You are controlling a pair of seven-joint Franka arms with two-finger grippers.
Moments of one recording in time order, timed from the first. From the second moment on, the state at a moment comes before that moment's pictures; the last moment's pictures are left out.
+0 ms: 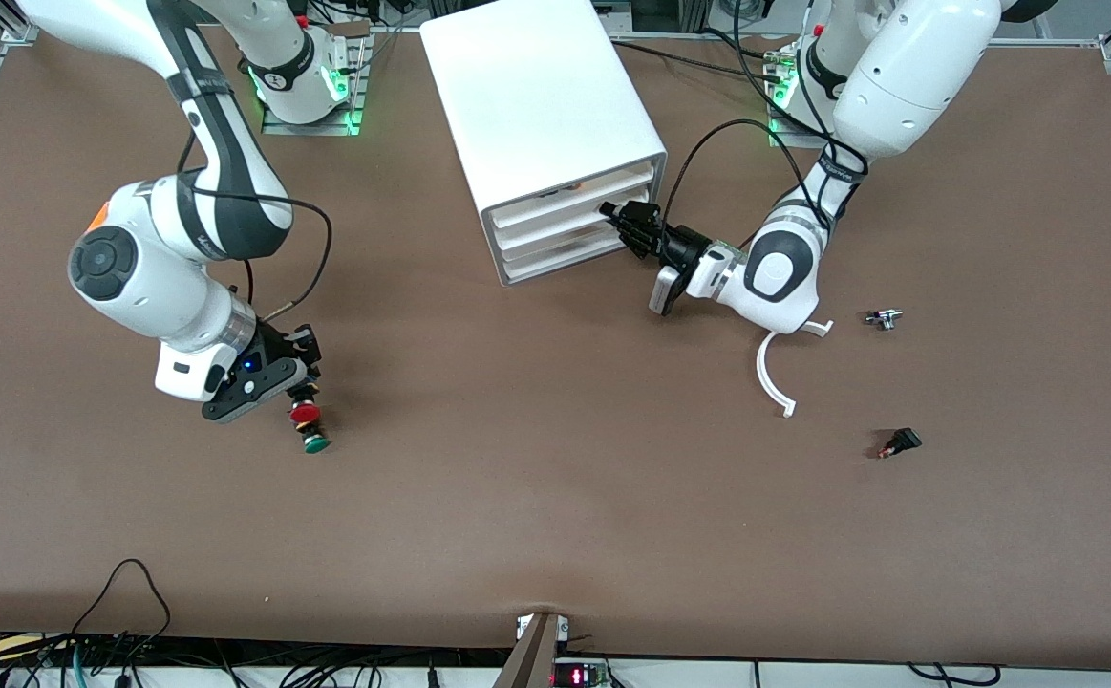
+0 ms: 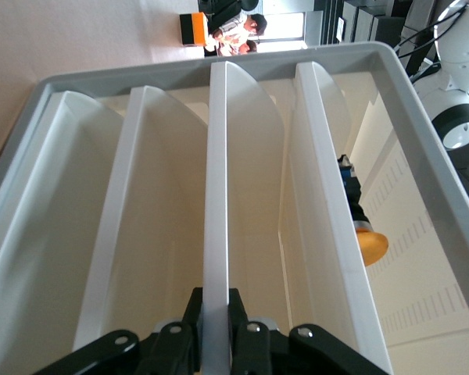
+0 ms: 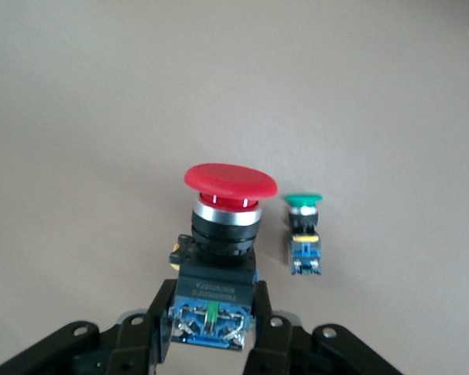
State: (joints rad) left arm -0.19 0.63 -0.20 -2.06 -1.34 1.62 1.16; right arm 0.17 0.37 0.05 -1.77 0.10 2.23 -0.39
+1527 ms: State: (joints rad) left arm -0.15 0.70 -0.10 -1.86 -1.34 1.63 1.05; right arm 0.40 0.43 0.06 -1.53 0.08 2.10 -0.46
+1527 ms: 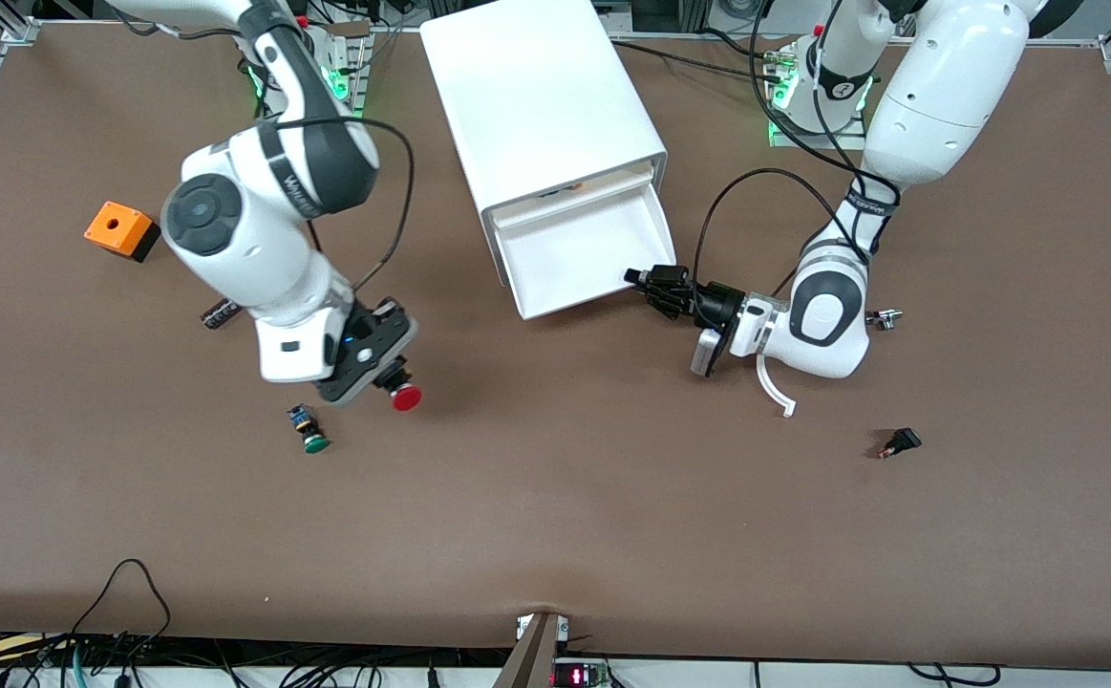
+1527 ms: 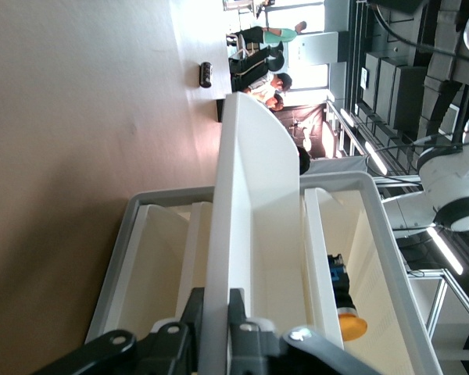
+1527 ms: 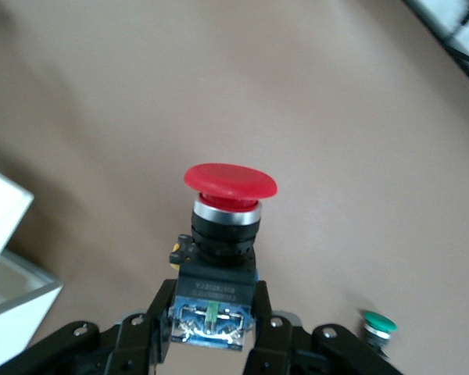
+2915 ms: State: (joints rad) left arm -0.14 0.50 -0.07 -1.67 -0.56 1.70 0.39; right arm 0.75 0.52 0.05 -1.40 -0.05 2.05 -0.66
